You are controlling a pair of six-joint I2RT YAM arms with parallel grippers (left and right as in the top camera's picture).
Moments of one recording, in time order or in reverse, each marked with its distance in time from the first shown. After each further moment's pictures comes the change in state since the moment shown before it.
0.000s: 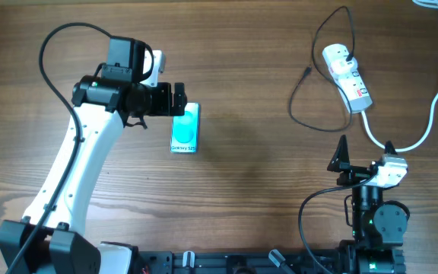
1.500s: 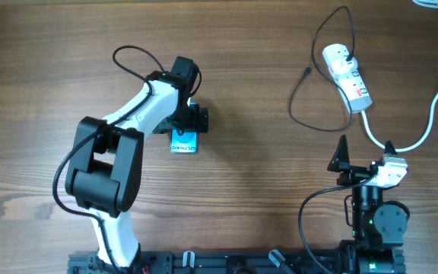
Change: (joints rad) left arm -0.150 0.486 0.007 0.074 -0.166 -0.174; right arm 0.000 0.000 0.000 0.000 0.000 0.000
